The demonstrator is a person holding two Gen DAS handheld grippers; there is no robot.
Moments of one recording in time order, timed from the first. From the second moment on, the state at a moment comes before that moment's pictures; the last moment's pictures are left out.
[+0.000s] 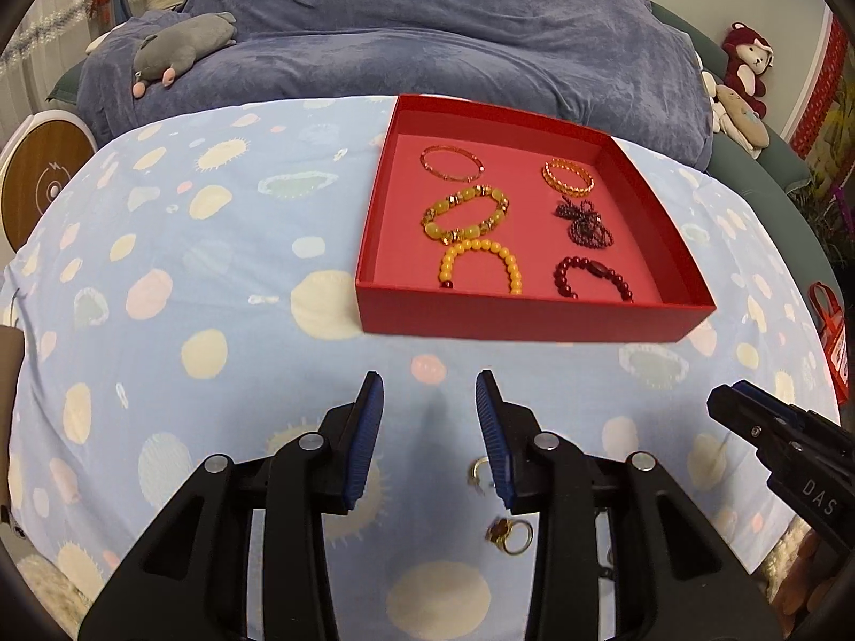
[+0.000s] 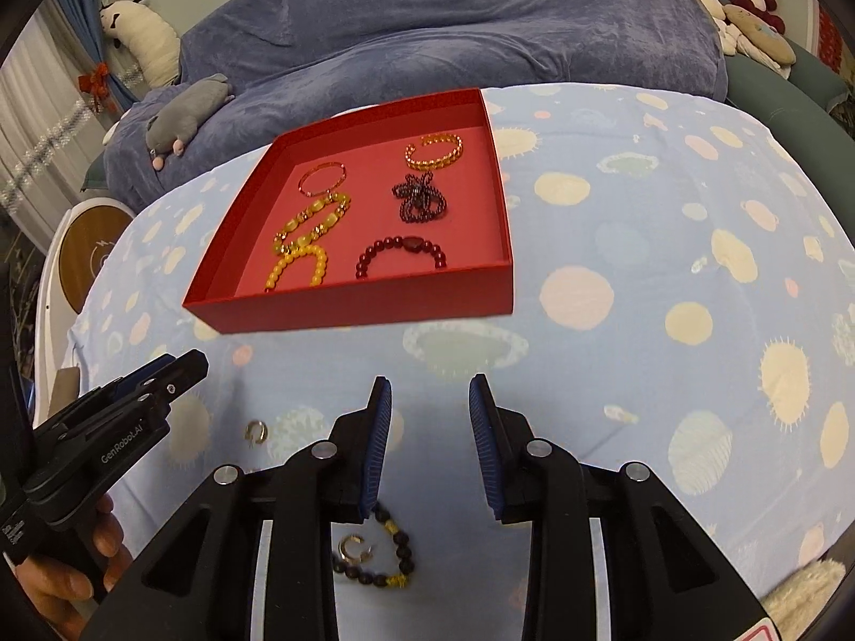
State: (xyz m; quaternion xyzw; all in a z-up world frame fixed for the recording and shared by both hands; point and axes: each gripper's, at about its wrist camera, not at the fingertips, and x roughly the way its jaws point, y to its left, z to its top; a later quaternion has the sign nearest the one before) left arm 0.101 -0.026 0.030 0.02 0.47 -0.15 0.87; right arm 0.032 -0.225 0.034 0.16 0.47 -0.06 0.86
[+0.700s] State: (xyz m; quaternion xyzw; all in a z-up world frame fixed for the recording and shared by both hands) left arm 0.034 -0.005 0.005 0.04 0.49 -0.14 0.86; right arm -0.015 -0.193 0.000 0.13 0.51 -0.04 0.85
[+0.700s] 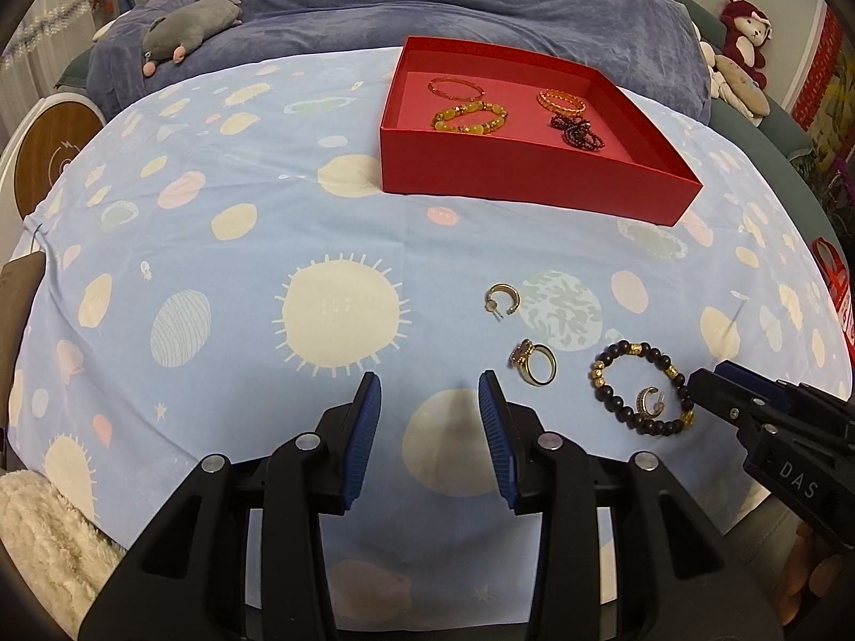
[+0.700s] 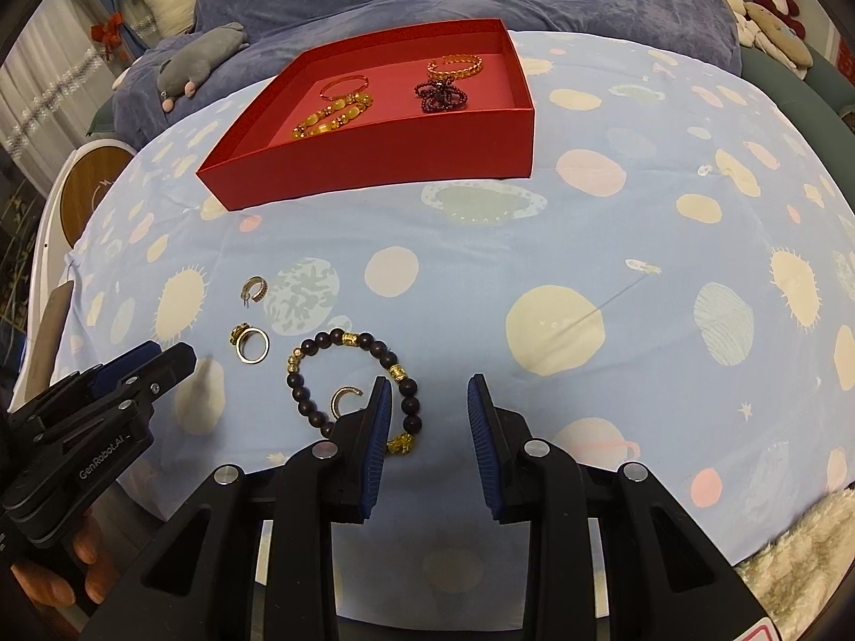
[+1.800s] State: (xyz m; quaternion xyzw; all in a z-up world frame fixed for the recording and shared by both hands) left arm 0.039 -0.034 -0.001 0.04 0.49 -0.16 0.85; right arm -0.020 -0.185 -0.012 0.10 0.51 -0.03 0.85
